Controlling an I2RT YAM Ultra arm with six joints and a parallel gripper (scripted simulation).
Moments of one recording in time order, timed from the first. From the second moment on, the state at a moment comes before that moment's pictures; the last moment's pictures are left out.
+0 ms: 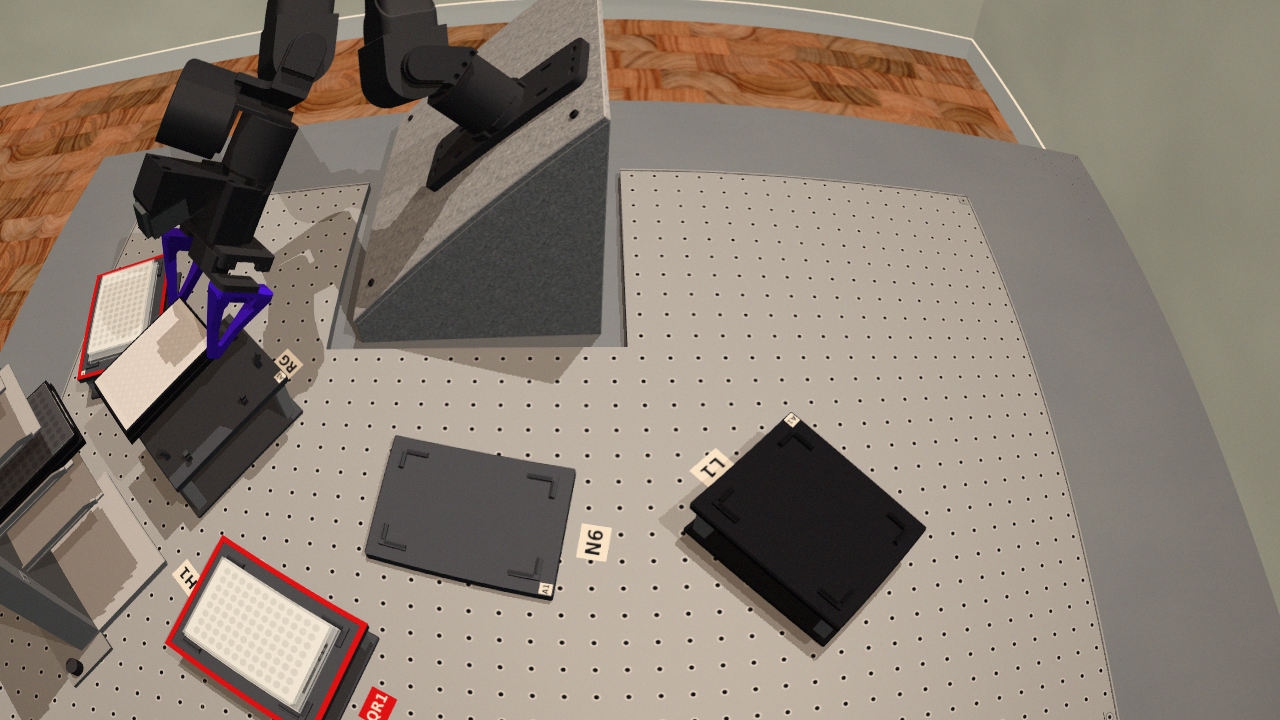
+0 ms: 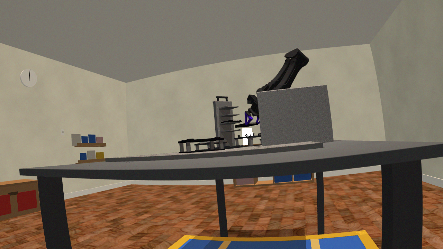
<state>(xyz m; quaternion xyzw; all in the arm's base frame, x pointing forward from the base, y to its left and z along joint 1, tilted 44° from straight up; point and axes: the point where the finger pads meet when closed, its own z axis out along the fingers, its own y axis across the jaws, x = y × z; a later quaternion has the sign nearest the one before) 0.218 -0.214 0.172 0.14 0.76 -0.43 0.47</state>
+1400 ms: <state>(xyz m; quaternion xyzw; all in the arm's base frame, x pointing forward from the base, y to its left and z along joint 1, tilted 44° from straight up) 0.216 -0.188 0.197 0.14 0.76 -0.43 0.47</state>
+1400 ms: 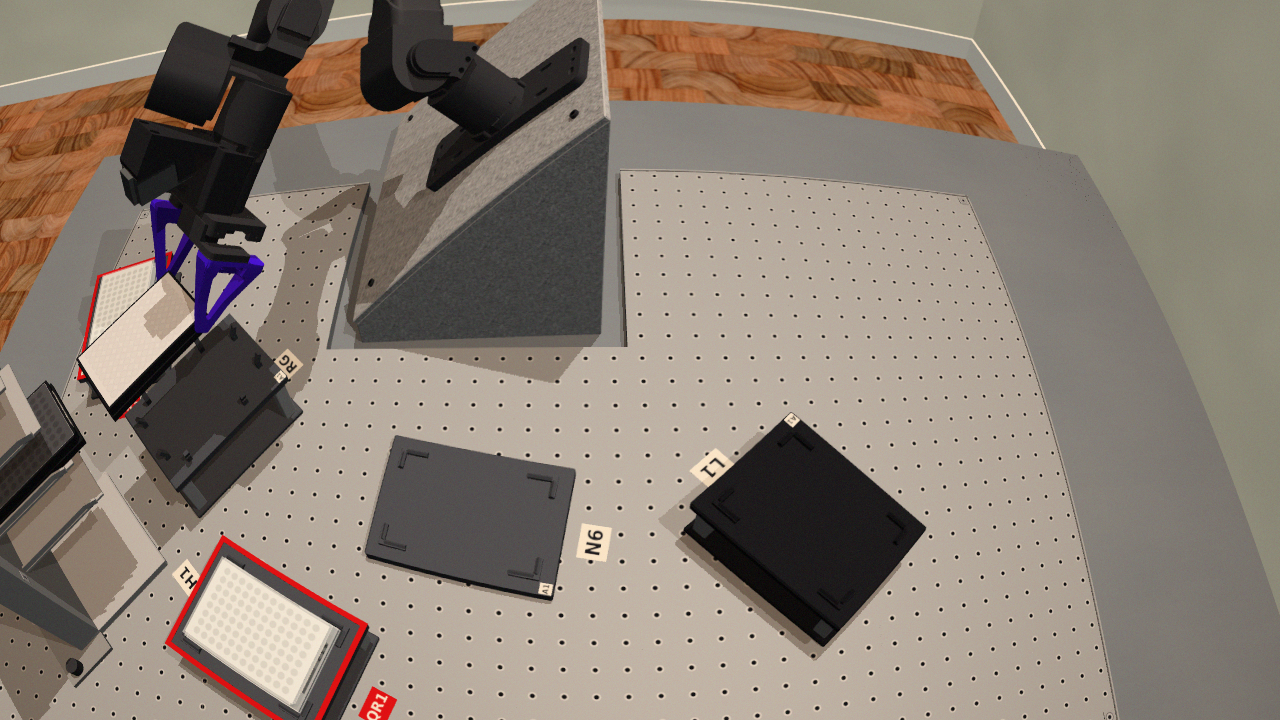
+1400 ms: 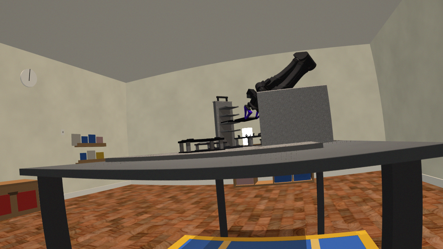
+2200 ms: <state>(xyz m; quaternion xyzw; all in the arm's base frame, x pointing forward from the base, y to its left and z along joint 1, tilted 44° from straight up) 0.214 -0.175 0.211 0.14 0.76 -0.43 0.47</state>
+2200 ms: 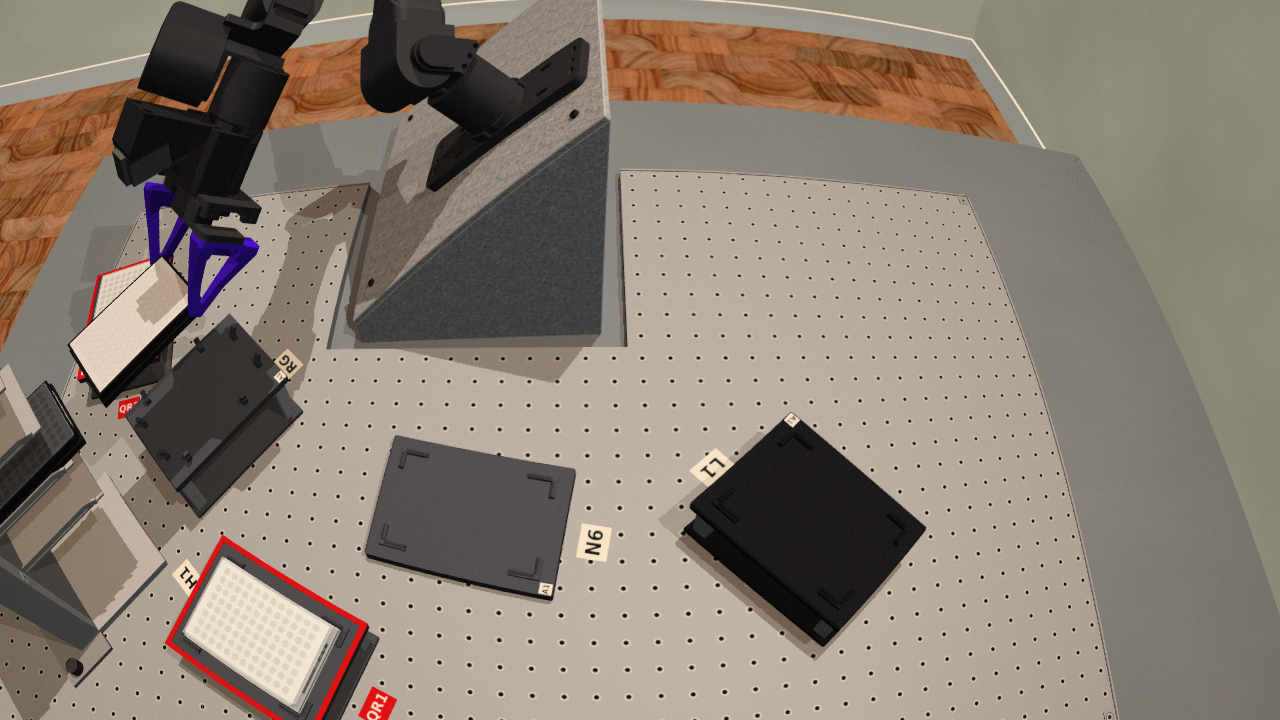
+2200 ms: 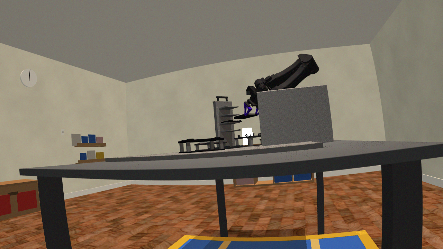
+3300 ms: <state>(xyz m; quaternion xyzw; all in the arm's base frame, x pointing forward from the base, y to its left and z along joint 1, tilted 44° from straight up) 0.213 -0.154 0.232 0.14 0.76 -0.43 0.47</state>
